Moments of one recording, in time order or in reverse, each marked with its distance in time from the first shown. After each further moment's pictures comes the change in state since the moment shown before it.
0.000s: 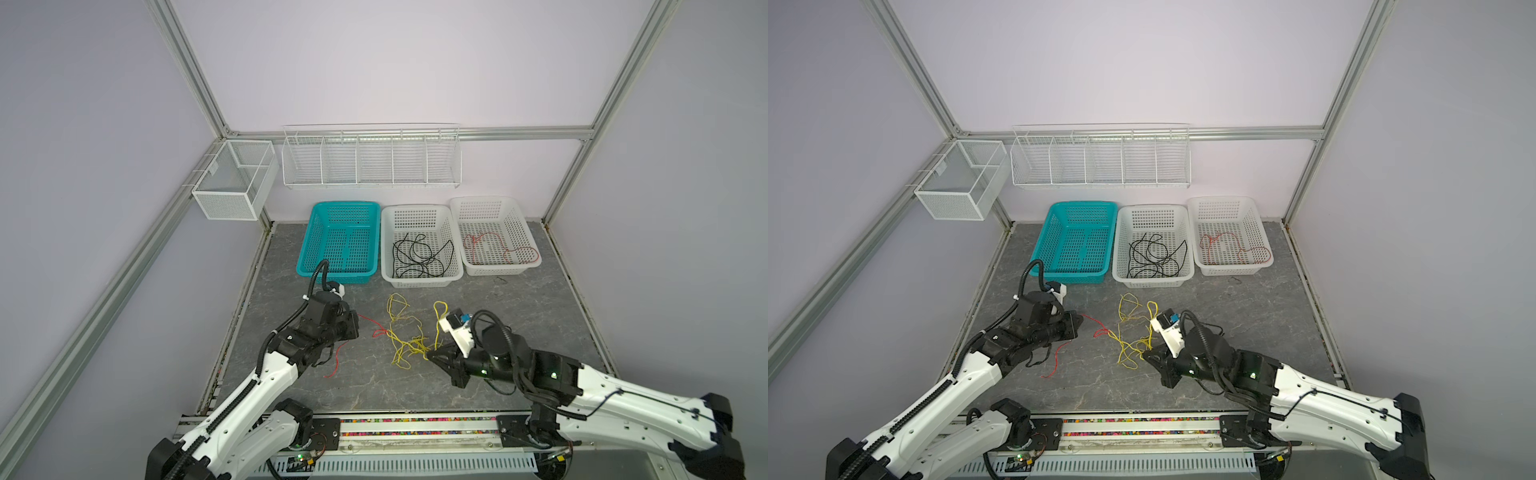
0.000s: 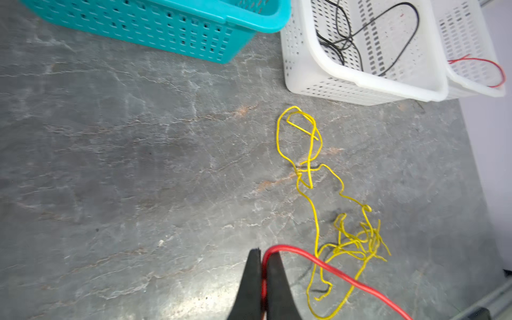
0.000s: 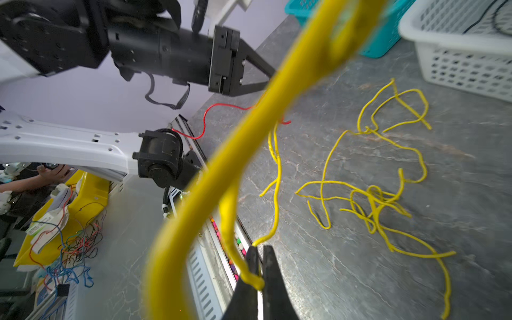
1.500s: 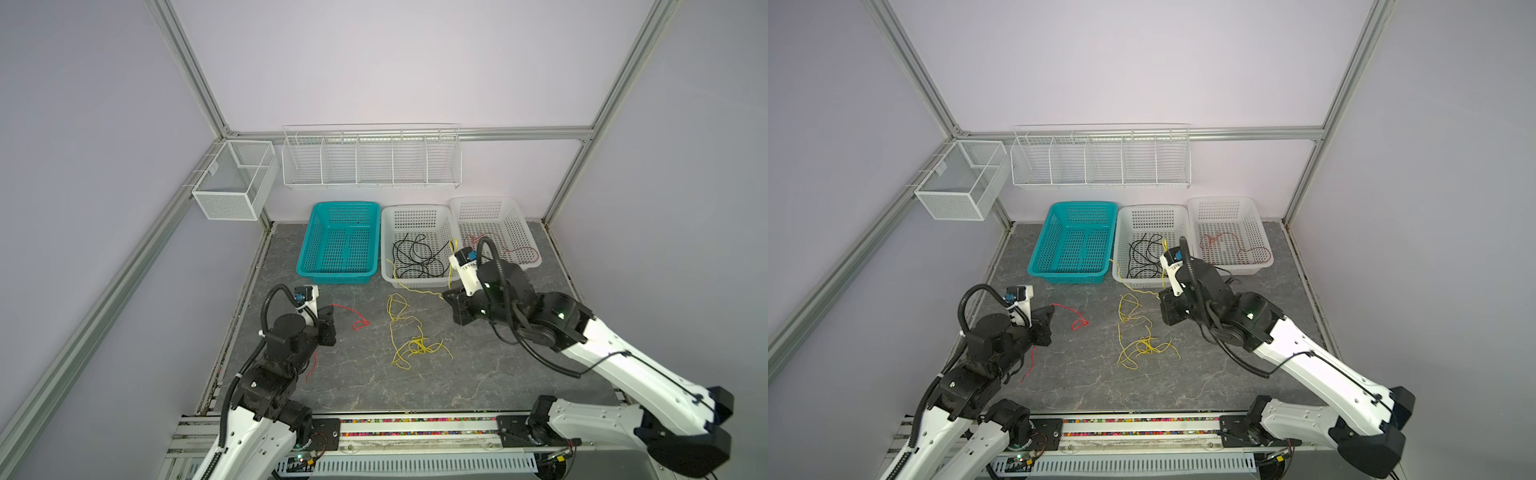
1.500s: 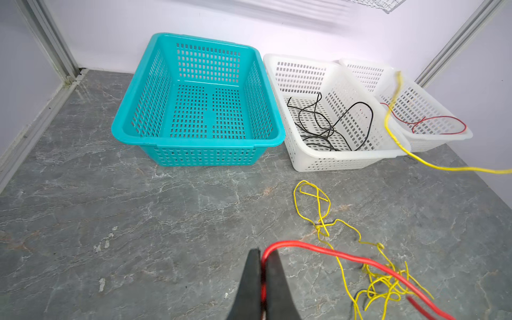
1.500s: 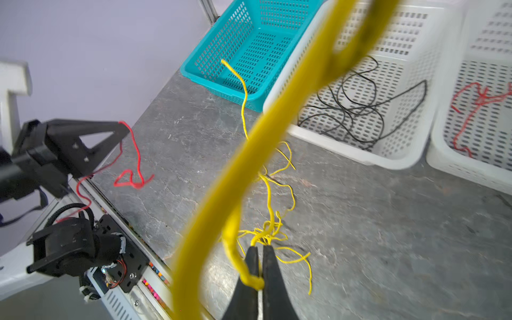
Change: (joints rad) left arm 0.075 -0.480 -0.130 0.042 -0.185 0.285; right arm -0.272 0.484 0.694 -0.444 0.093 -0.143
